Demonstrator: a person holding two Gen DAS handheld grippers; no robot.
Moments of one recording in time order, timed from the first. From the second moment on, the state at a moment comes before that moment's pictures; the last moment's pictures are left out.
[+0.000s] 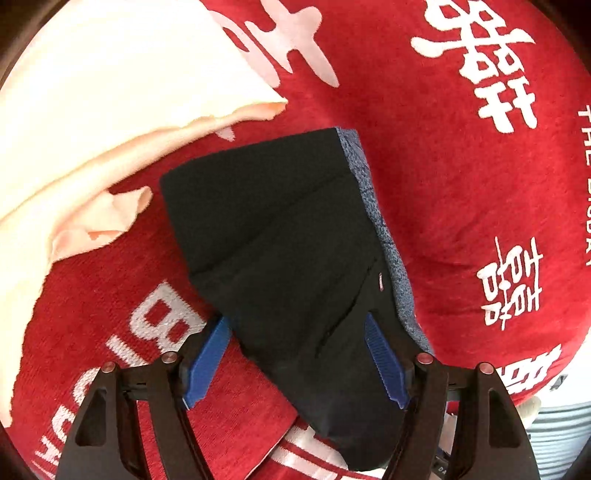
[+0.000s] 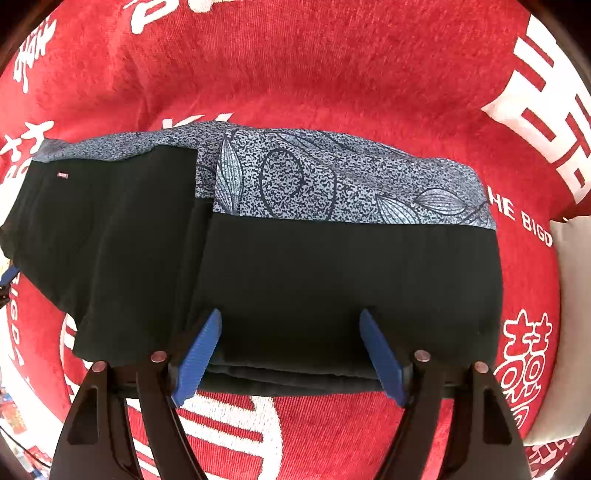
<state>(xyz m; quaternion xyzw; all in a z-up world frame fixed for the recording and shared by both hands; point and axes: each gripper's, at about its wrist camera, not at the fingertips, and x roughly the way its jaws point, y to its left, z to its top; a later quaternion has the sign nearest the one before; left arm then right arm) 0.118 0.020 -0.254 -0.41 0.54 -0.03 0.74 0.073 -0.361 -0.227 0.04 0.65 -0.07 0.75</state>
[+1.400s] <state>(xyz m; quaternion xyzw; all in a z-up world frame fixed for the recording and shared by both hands) 0.110 -0.107 -0.175 0.03 0.45 -0.03 0.89 0.289 -0.086 -0.148 0.01 0.73 0.28 0.63</state>
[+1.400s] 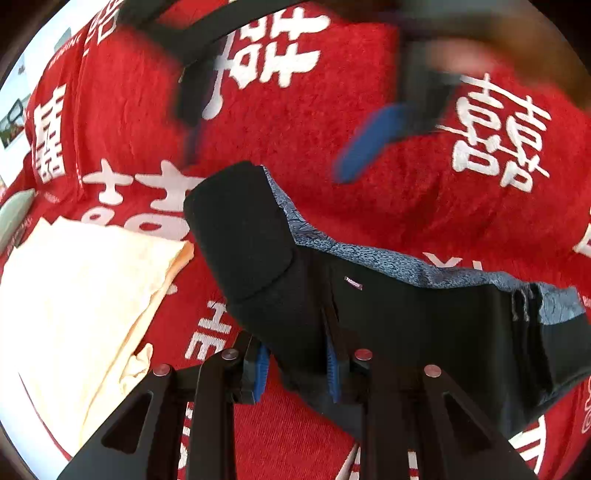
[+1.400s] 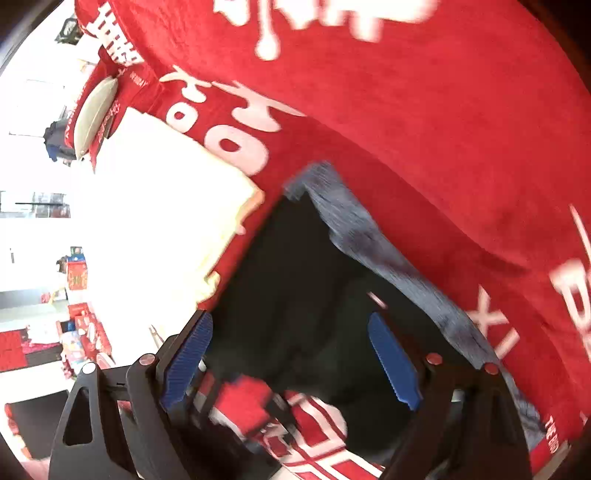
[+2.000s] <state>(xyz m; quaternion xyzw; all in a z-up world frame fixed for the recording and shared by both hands) 0.087 -0.157 -0.131 0.05 0.42 -0.11 0.90 0.258 -0.157 -0.145 0.05 0.70 0.28 0.65</state>
